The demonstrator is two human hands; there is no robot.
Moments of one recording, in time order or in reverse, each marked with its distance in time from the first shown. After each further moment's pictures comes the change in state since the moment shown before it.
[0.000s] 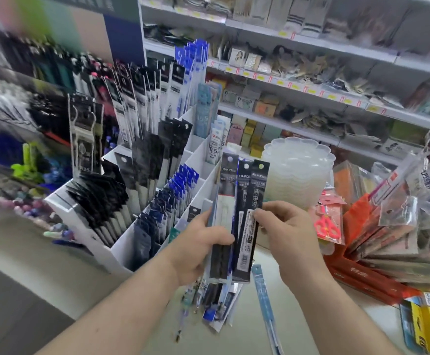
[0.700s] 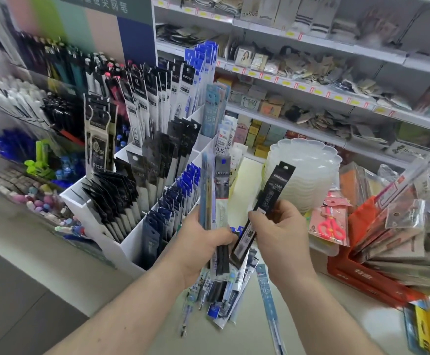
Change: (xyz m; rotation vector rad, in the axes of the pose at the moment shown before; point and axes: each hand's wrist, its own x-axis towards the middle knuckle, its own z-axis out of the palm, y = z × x) left_hand -0.007 -0.004 -0.003 0.187 0.310 0.145; right_hand -0.003 0.007 0.023 0.023 0.100 0.033
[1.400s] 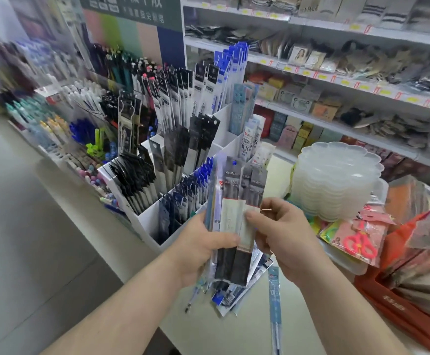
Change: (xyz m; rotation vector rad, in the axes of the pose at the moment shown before) left_hand -0.038 0.007 0.026 -0.084 0.086 -0.064; right_hand 0.019 -0.012 -0.034 0.085 -0.569 0.220
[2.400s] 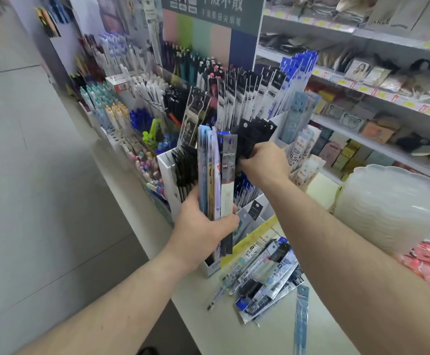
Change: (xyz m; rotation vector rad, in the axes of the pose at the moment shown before) left_hand -0.028 0.018 -0.040 0.224 0.488 0.360; right_hand 0.134 -0.040 0.102 -0.929 0.146 -0.353
